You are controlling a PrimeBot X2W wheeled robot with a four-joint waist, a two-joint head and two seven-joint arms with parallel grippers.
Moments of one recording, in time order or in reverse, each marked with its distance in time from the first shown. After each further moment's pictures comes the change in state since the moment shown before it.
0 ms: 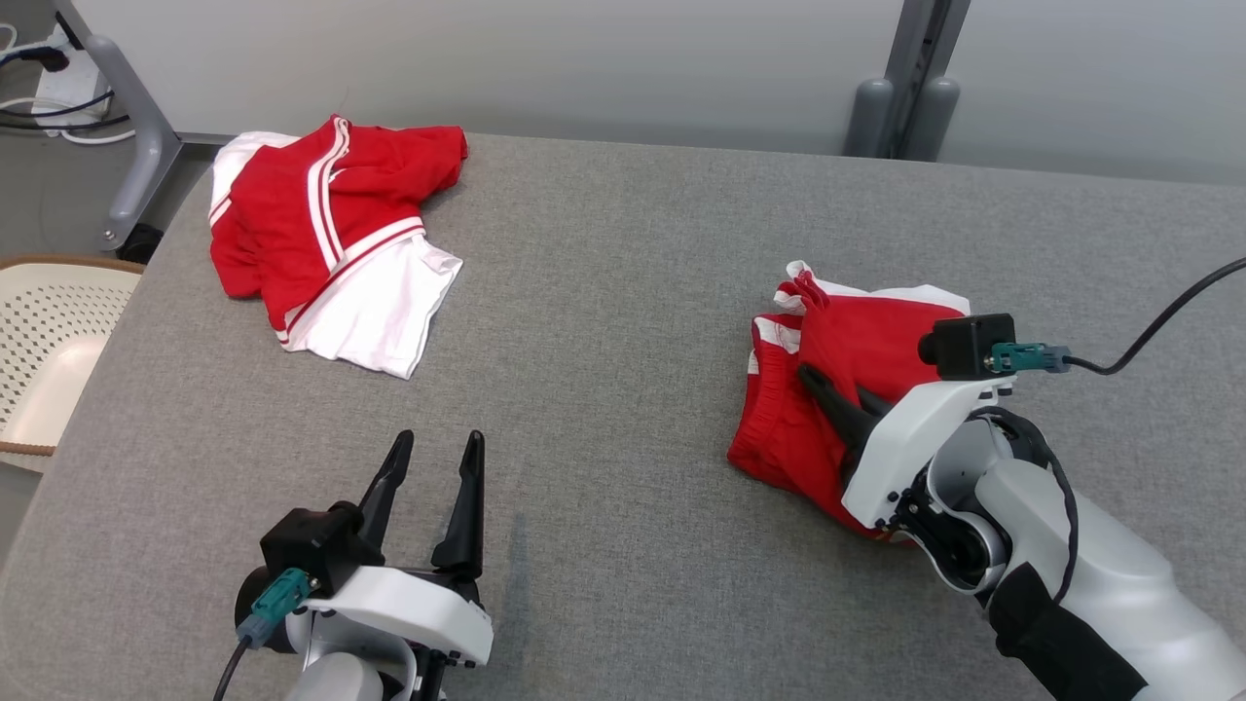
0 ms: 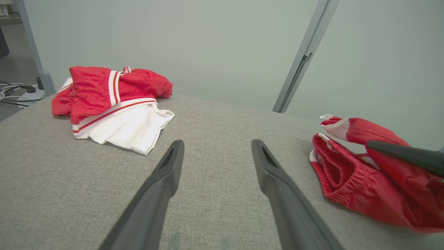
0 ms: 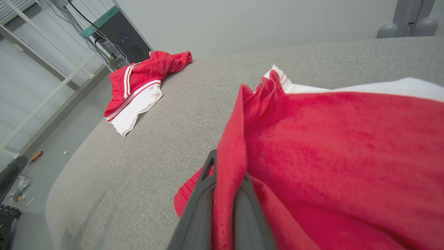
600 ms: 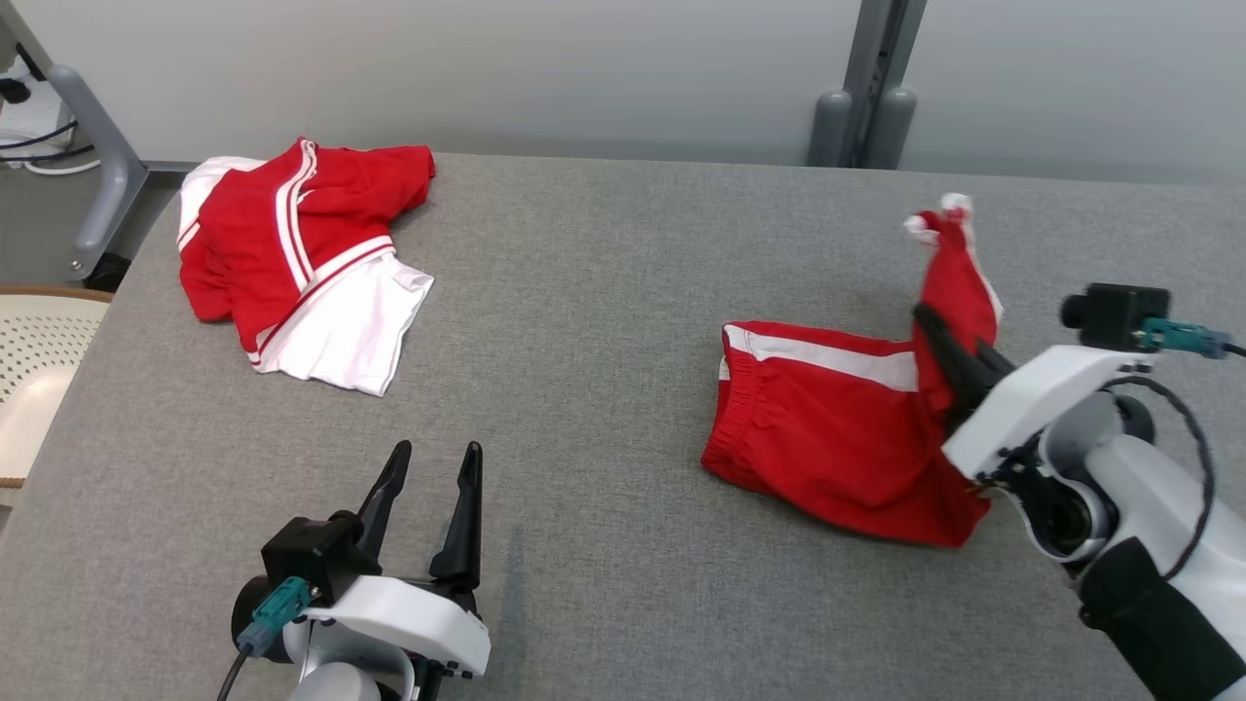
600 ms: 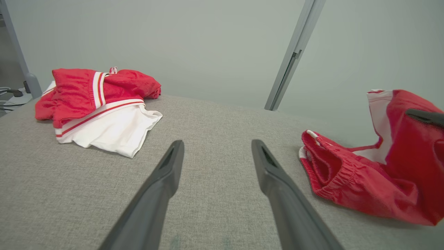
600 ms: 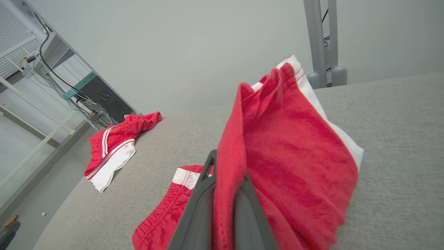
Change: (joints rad) left arm 0.015 0.008 -0.005 -0.003 0.004 0.007 0.004; right arm 0.033 -0.121 -0.141 -0.059 0.058 0.000 -0.058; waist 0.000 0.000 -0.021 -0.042
